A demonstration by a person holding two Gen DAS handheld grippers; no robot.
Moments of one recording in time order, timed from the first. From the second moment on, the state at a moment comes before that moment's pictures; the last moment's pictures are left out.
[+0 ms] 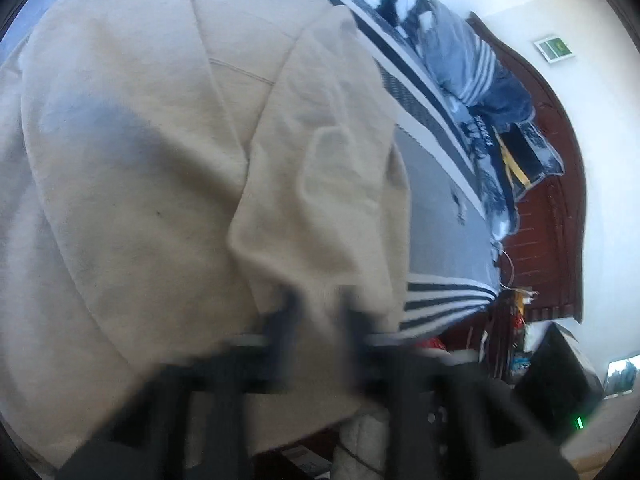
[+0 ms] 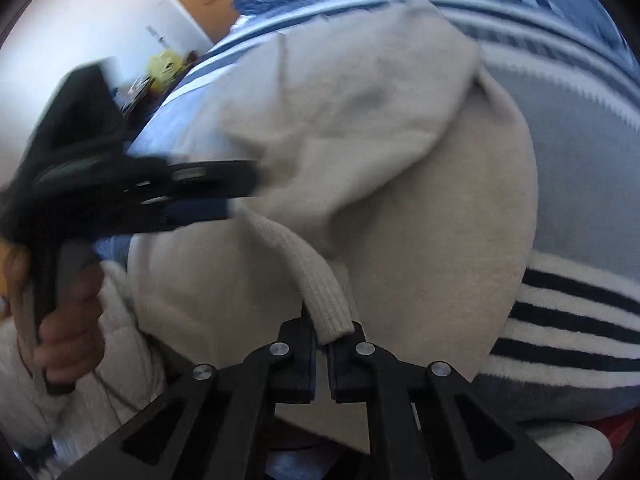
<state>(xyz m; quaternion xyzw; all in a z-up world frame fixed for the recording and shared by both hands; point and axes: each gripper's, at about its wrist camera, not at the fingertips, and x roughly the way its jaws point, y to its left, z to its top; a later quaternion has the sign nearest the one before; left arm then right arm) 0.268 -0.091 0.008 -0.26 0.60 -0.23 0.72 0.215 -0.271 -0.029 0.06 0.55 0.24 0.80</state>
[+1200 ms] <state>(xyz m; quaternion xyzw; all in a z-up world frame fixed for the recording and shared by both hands) 0.246 -0.017 0.070 -0.13 0.54 -0.16 0.81 0.355 -0.363 -0.004 0.32 0.48 0.18 0.80</state>
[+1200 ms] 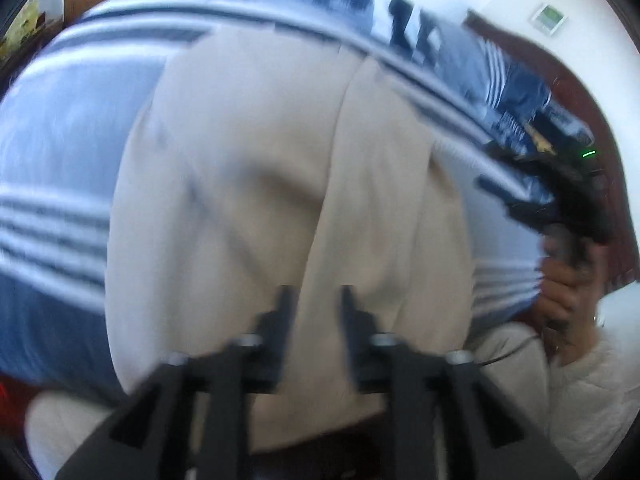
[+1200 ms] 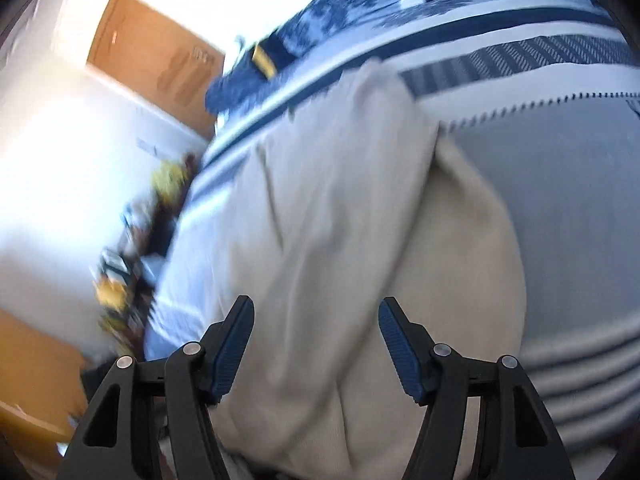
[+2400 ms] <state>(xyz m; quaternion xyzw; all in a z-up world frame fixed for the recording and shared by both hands) 0.706 -0.295 -0.010 -0.12 0.57 -0.18 0.79 0.458 -0.487 -0.133 0.61 0.38 0.08 0.69</state>
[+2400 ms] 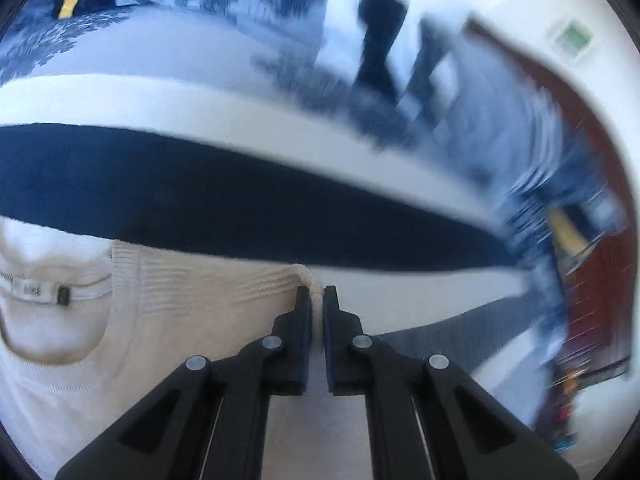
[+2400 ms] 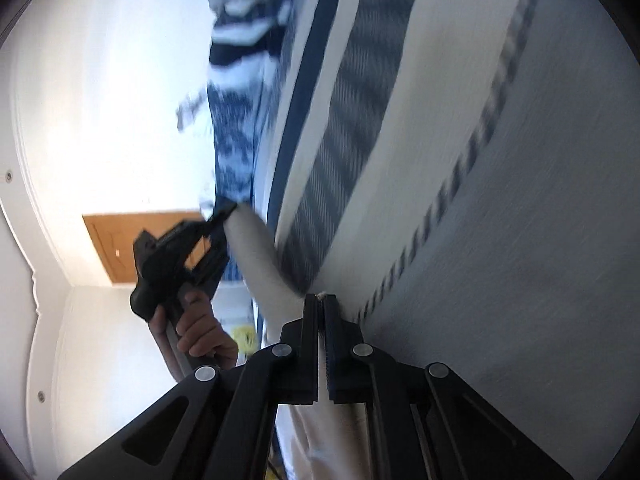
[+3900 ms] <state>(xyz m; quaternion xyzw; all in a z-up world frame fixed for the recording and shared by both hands) 0.155 0.004 0.186 -0.09 0.40 0.06 0.91 0.181 -0.317 0.146 0.18 0.34 0.08 0.92</state>
